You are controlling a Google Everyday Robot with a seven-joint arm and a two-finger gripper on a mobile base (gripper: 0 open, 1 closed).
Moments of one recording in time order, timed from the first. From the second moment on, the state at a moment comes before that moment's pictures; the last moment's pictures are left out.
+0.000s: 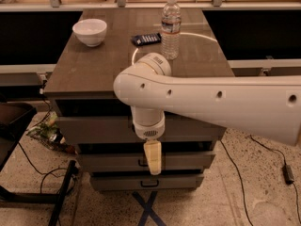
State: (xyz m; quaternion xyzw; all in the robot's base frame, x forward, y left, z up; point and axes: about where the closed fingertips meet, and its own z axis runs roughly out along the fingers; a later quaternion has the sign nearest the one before) arm 0.479 -0.014 0.695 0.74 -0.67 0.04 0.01
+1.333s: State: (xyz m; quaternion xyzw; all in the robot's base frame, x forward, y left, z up) arm 0.481 0.000 0.657 0.74 -0.67 0.00 0.02
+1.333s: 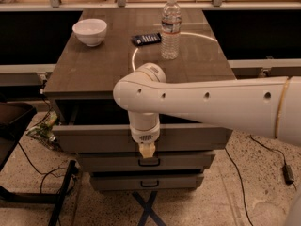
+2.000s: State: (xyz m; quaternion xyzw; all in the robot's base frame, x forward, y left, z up) arm 0.481 -0.001 0.656 0.74 -0.67 0.00 0.02
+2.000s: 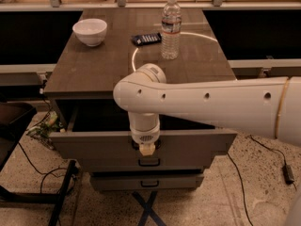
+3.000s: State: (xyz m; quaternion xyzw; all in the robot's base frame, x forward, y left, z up) arm 0.471 -0.002 0.668 0.74 -0.67 0.01 0.00
